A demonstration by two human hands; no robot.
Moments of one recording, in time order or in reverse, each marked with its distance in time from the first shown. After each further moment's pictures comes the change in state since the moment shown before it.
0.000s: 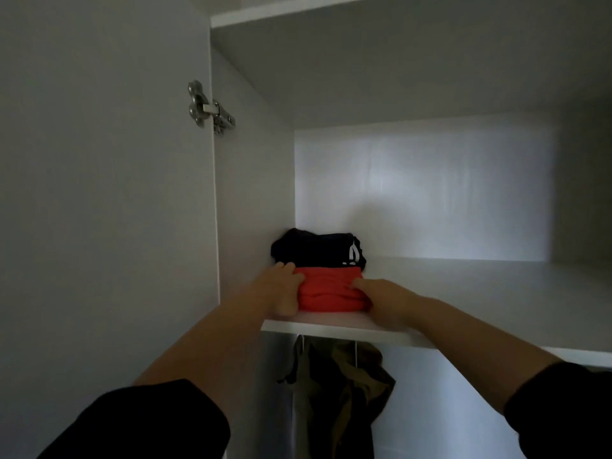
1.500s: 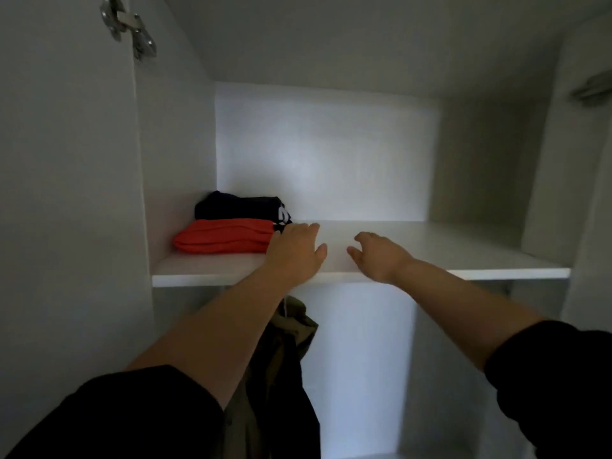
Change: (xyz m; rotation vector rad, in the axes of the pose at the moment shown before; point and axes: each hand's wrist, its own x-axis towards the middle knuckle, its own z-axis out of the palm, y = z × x) left_hand -0.006 0.104 0.004 -0.426 0.433 0.201; right_hand -0.084 -0.010 -0.019 -0.125 0.201 0.569
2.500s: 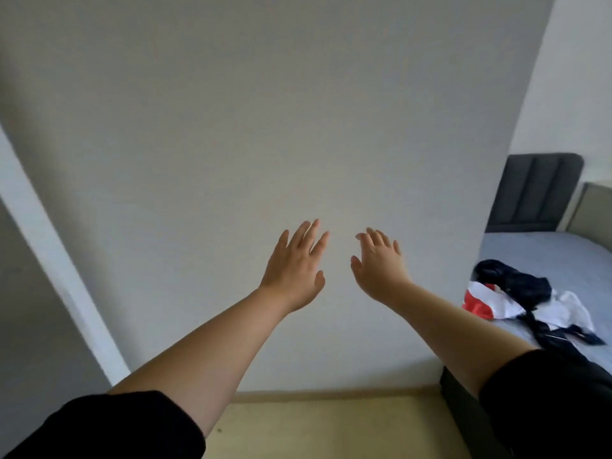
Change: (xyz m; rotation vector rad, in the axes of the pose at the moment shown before) left_hand -0.480 0.771 -0.079 -0.520 -0.038 1.437; right_hand -0.910 0.273 -0.198 -0.505 0.299 1.379
